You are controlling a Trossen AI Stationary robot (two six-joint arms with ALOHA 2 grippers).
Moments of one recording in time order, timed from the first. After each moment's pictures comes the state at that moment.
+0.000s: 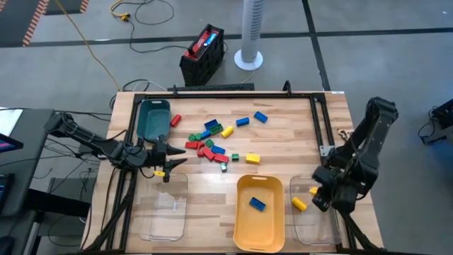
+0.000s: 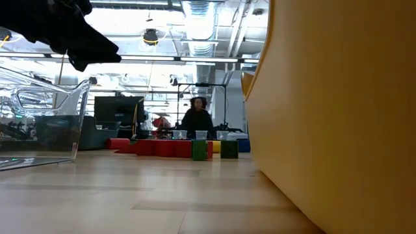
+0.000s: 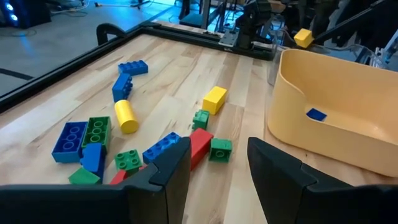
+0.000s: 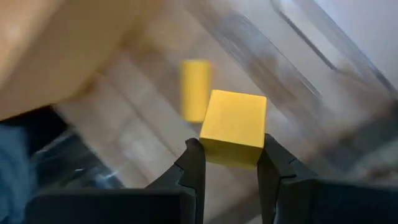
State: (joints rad) left arm -0.38 0.66 0.34 0.04 -0.61 -0.31; right arm 1.05 1.04 0.86 -1.12 0.15 1.85
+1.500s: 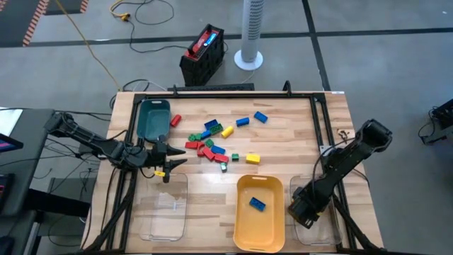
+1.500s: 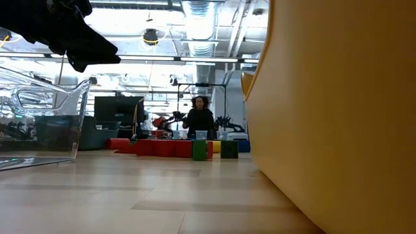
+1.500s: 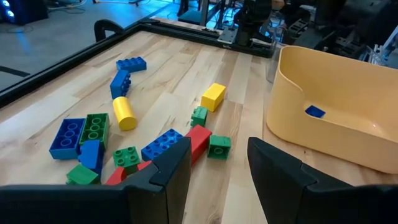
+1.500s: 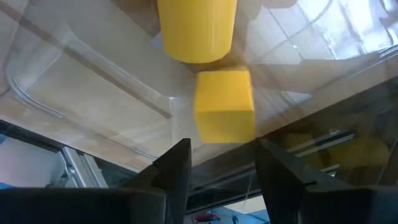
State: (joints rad) left arm -0.38 0.66 0.34 0.04 -0.60 -0.32; right arm 0.76 1.54 0.86 -0.90 -0.50 1.48
